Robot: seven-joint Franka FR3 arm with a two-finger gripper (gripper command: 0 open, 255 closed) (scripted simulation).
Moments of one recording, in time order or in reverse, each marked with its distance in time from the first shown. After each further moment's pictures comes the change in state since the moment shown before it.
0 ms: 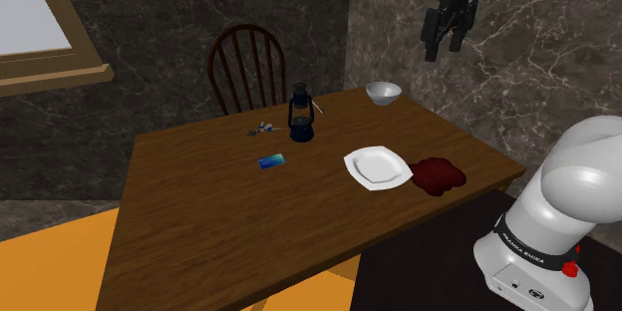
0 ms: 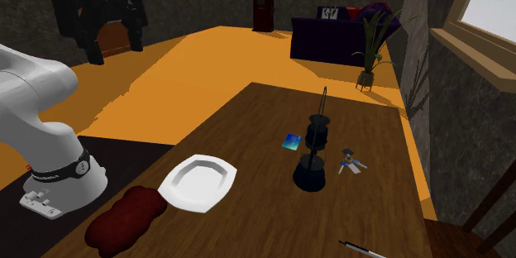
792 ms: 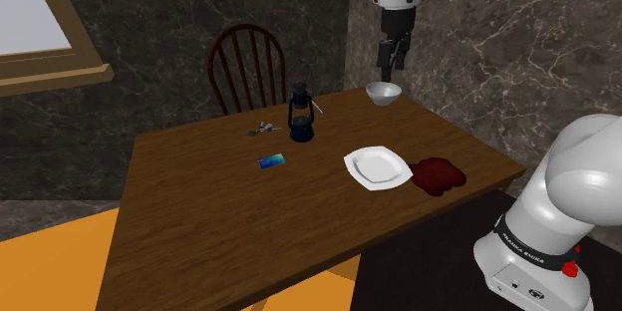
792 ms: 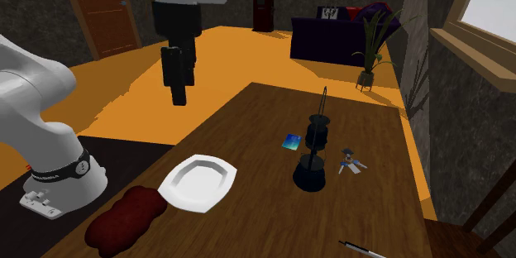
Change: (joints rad) arm 0.085 0.330 -0.036 0.057 -0.031 0.254 -0.254
